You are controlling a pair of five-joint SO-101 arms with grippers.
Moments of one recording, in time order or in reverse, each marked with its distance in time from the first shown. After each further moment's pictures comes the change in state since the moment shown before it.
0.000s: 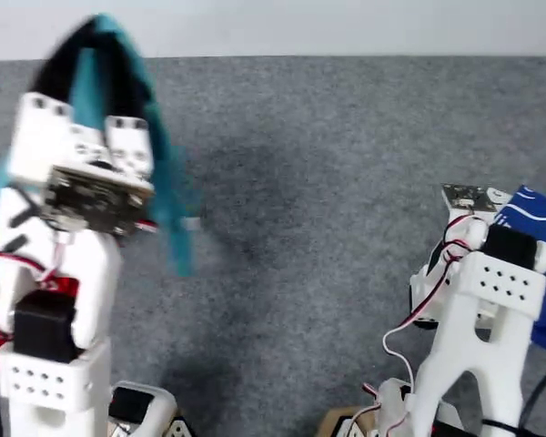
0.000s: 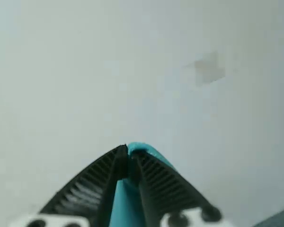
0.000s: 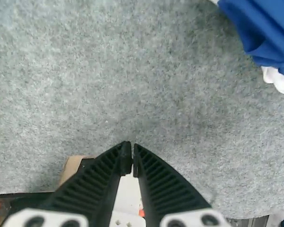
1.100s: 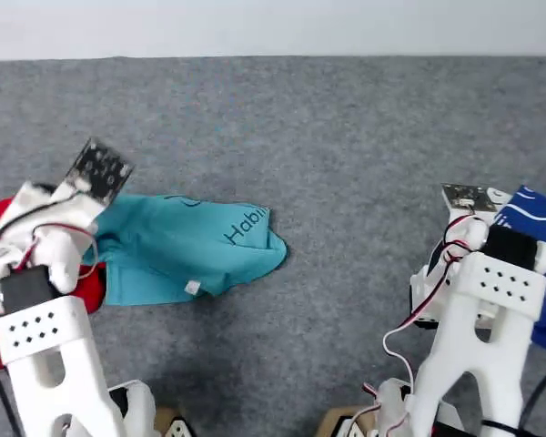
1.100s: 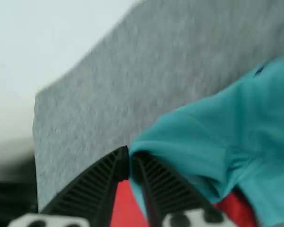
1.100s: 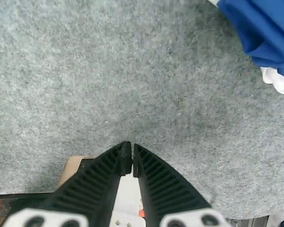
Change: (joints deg) left arm -33.9 5.1 26.4 22.1 -23.4; right arm 0.0 -0.1 0.0 -0.4 0.0
